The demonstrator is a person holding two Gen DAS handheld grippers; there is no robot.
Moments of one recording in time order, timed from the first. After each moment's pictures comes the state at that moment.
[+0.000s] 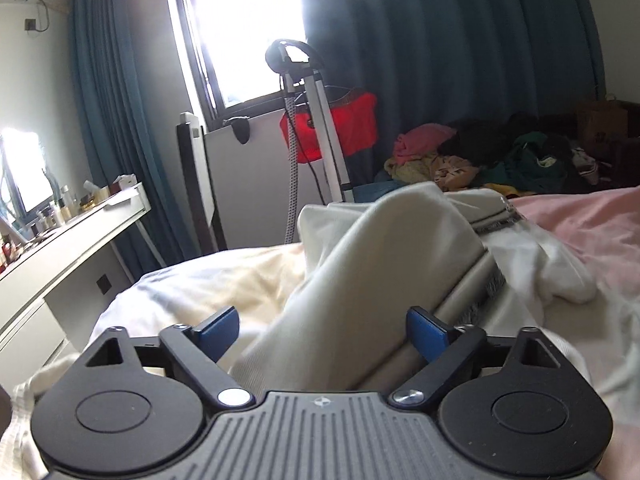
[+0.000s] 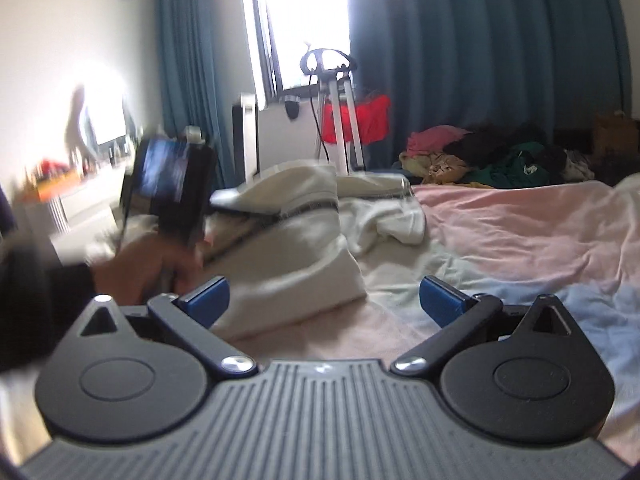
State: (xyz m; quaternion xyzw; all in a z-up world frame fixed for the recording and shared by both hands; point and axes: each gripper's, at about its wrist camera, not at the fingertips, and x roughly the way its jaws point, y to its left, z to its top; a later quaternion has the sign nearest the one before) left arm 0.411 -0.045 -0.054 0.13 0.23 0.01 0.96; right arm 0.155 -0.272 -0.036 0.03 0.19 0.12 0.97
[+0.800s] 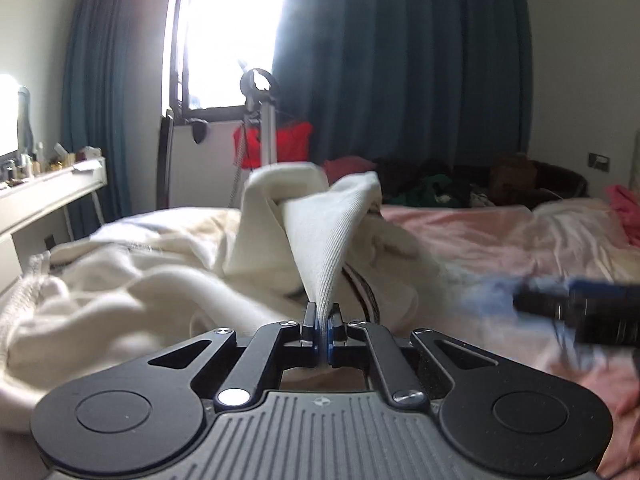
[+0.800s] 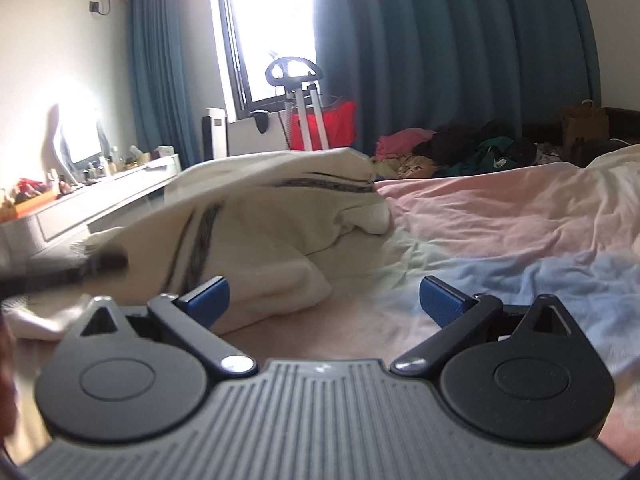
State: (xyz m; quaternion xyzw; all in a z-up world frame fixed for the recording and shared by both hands) left arm 0.127 -0.032 -0.062 0.02 0.21 -0.11 0.97; right arm 0.126 -0.292 -0.054 0.08 0.17 0.08 0.98
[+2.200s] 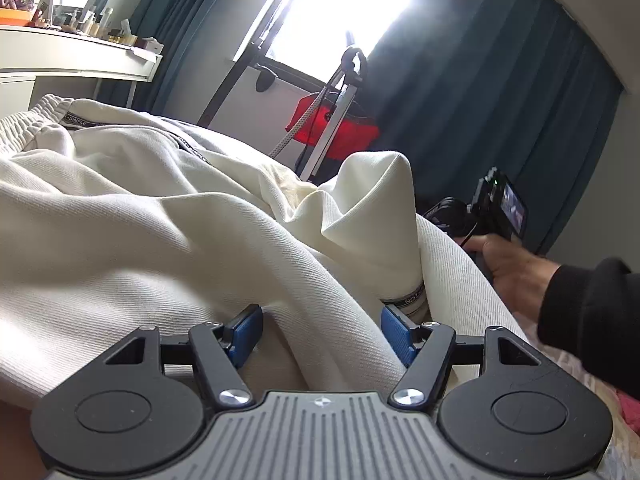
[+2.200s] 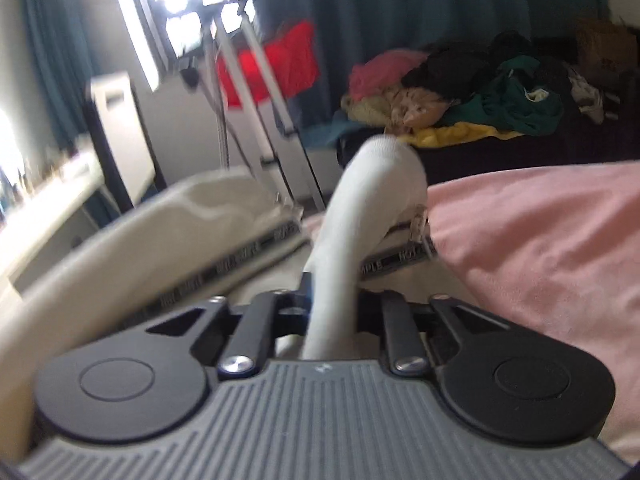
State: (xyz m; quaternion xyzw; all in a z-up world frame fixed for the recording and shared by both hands) left arm 0.204 0.070 -0.117 -0.21 0.21 -0.07 0.95; right arm 0.543 -0.244 -0.081 0.12 0.31 0.02 0.94
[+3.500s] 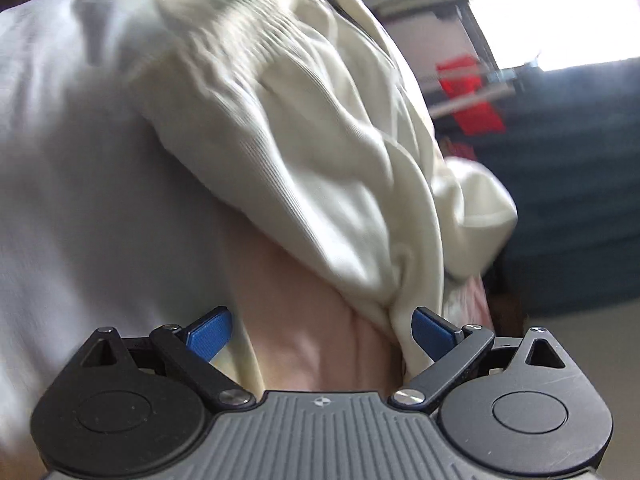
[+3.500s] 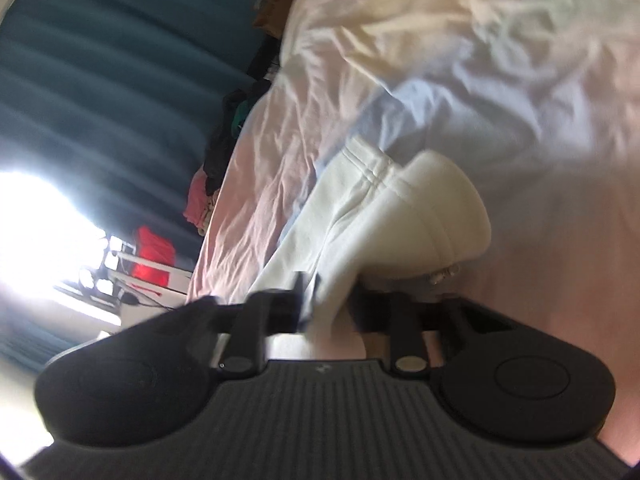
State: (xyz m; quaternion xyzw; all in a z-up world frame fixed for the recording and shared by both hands) left arm 0.130 0.231 -0.118 -0.52 0.39 0.01 0.76; right arm 0.067 -0.533 -0.108 0.56 0.18 -0.16 0.79
